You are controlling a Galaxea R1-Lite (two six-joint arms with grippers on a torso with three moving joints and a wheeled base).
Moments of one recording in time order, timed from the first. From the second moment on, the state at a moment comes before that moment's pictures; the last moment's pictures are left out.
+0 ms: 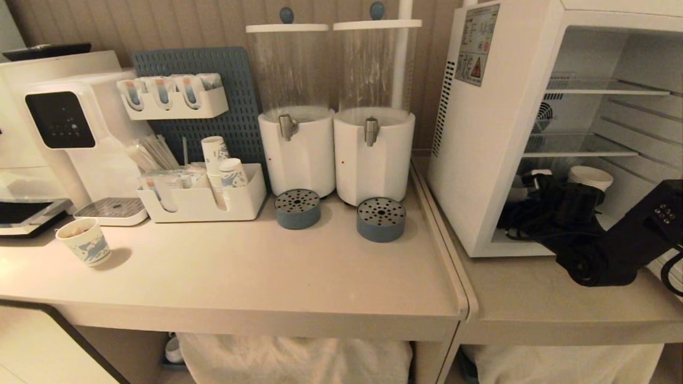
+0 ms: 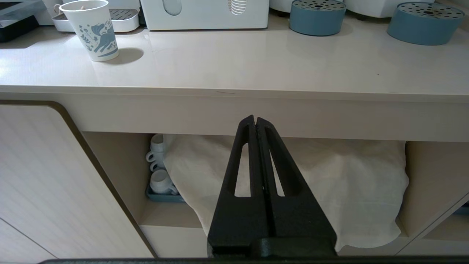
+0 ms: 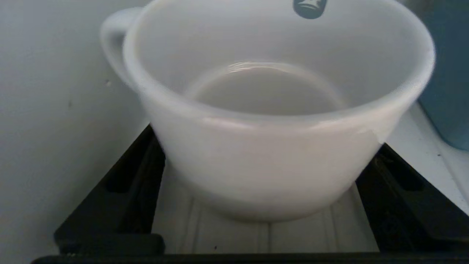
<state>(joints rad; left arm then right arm) 0.00 0.00 0.00 0.00 0.00 -0.01 -0.04 2.36 -1.00 -1.05 0.15 -0.03</state>
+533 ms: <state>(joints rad) 0.00 0.00 0.00 0.00 0.00 -0.01 -0.04 2.28 -0.89 -1.04 0.15 -0.02</state>
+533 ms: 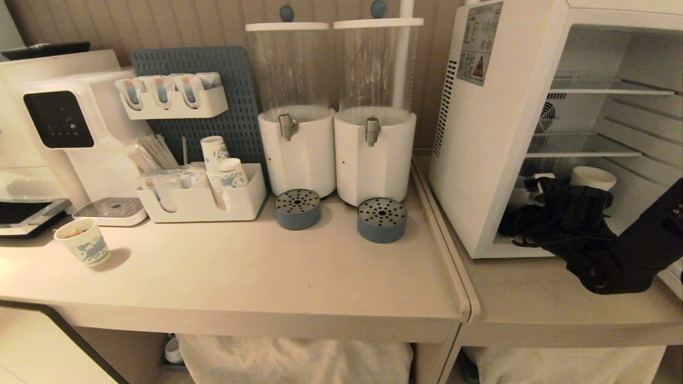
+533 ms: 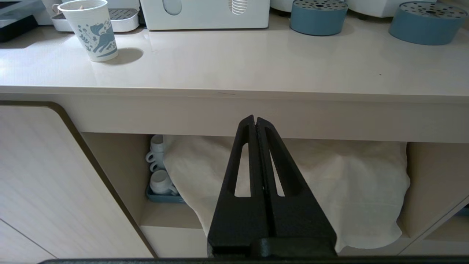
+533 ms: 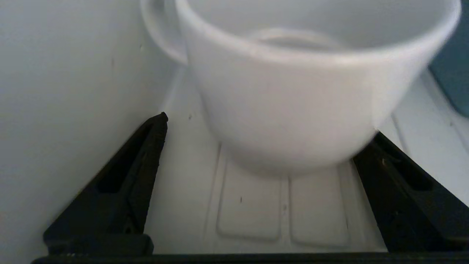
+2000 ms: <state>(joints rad) 0.00 0.00 0.00 0.00 0.00 -0.01 -0.13 1.96 -0.48 -1.18 0.34 -0.02</state>
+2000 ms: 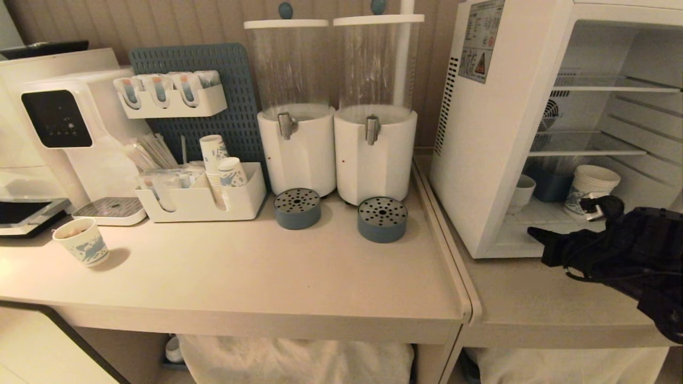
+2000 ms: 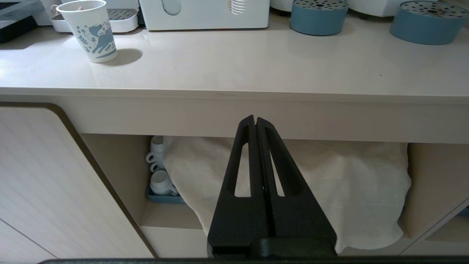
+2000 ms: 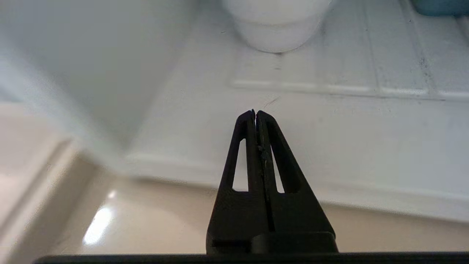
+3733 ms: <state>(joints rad) 0.00 0.00 0.00 0.00 0.00 -0.01 0.00 0.02 -0.18 0.07 0.12 0.05</state>
